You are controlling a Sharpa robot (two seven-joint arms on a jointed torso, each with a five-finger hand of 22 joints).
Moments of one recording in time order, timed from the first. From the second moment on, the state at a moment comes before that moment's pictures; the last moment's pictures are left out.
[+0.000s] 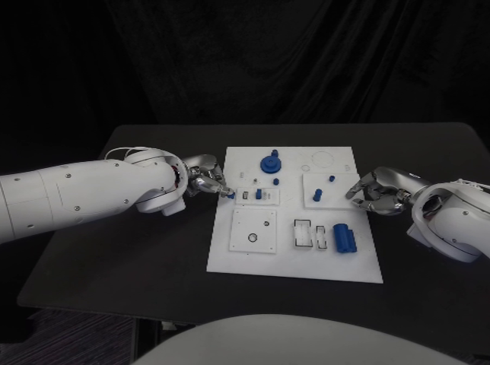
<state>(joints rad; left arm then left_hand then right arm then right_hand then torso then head) 1.25 -0.89 -0.21 1.49 -1.00 -0.11 -0.23 1.21 0.00 0.35 -0.02 0.39 1.03 0.09 0.21 0.76 1.47 0.00 1.54 1.31 1.47 -0.04 1.56 1.31 0.03 1.46 0.07 1.39 1.31 1.24 -0.95 -0.24 1.55 -1.28 -0.29 -0.18 1.45 -0.05 0.33 0.15 0.38 0.96 0.10 0.12 0.18 1.42 0.00 1.40 1.32 1.47 -0.07 1.38 1.31 0.07 1.45 0.04 1.20 1.31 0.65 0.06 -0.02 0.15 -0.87</state>
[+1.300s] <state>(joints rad) 1.31 -0.74 -0.21 1.39 -0.81 0.00 -0.44 1.21 0.01 0.38 -0.03 0.39 1.00 0.09 0.23 0.78 1.47 0.01 1.53 1.31 1.47 -0.04 1.56 1.31 0.03 1.46 0.07 1.37 1.31 1.24 -0.94 -0.24 1.55 -1.28 -0.29 -0.18 1.45 -0.05 0.33 0.15 0.38 0.96 0.10 0.12 0.18 1.42 0.00 1.39 1.32 1.47 -0.07 1.38 1.31 0.07 1.45 0.04 1.20 1.31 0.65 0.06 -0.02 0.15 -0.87</state>
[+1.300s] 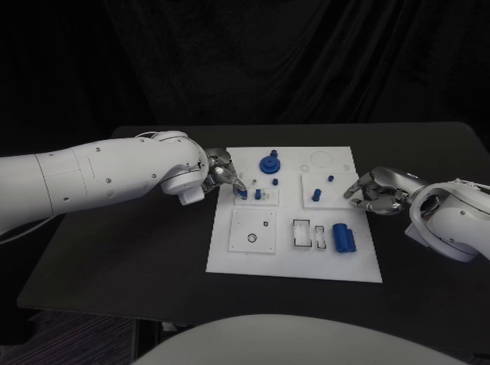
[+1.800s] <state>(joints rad) 1.31 -0.72 -0.21 1.38 -0.80 -0.01 -0.44 1.22 0.01 0.39 -0.03 0.40 0.99 0.09 0.23 0.78 1.47 0.01 1.53 1.31 1.47 -0.04 1.56 1.31 0.03 1.46 0.07 1.36 1.31 1.24 -0.95 -0.24 1.55 -1.28 -0.29 -0.18 1.45 -0.05 0.33 0.15 0.38 0.96 0.10 0.12 0.18 1.42 0.00 1.39 1.32 1.47 -0.07 1.38 1.31 0.07 1.45 0.04 1.20 1.31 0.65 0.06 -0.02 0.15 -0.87</state>
